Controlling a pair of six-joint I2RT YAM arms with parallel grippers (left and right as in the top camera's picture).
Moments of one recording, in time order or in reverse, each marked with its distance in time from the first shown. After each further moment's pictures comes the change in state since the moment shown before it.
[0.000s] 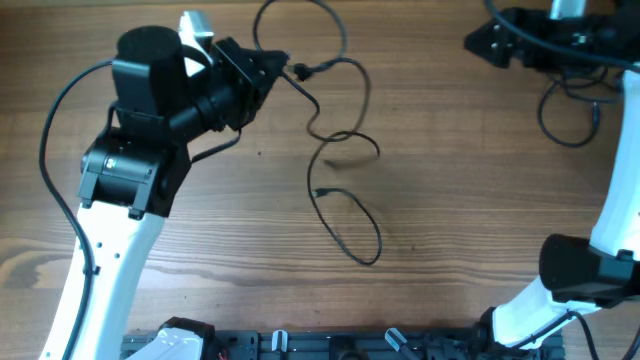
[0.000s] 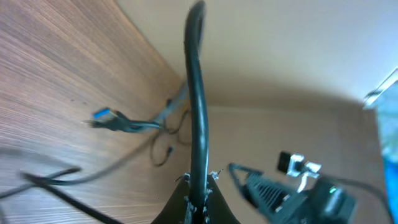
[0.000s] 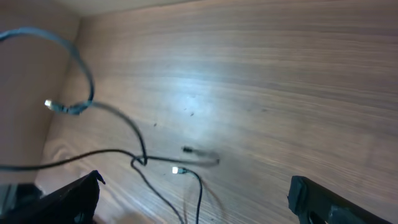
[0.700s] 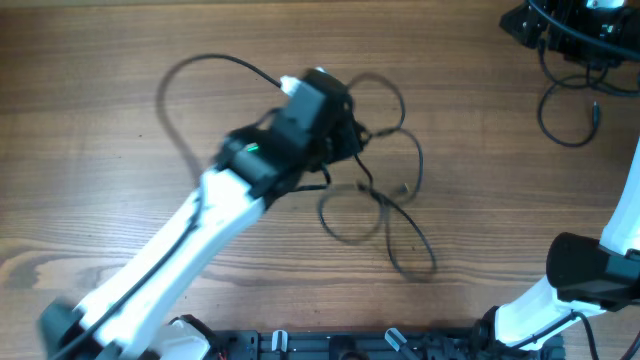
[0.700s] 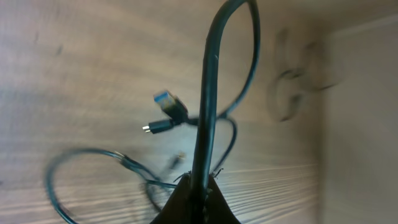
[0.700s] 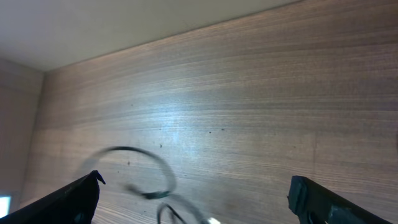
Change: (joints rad) left arm -0.416 0.180 -0.015 -0.195 -0.393 0.344; right arm -0.106 0.000 0.003 0.101 0.107 0.146
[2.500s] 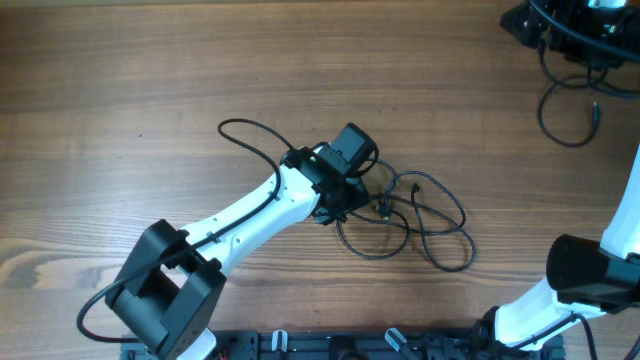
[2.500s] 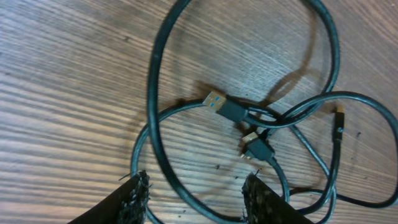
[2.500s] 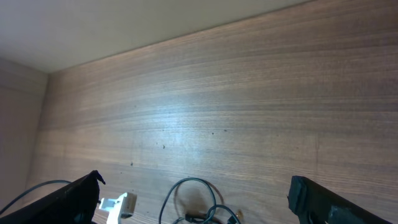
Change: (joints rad) left arm -0.095 0.282 -0.230 0.004 0.047 -0.261; right arm 0.000 -0.010 0.001 0.000 -0.008 0.008
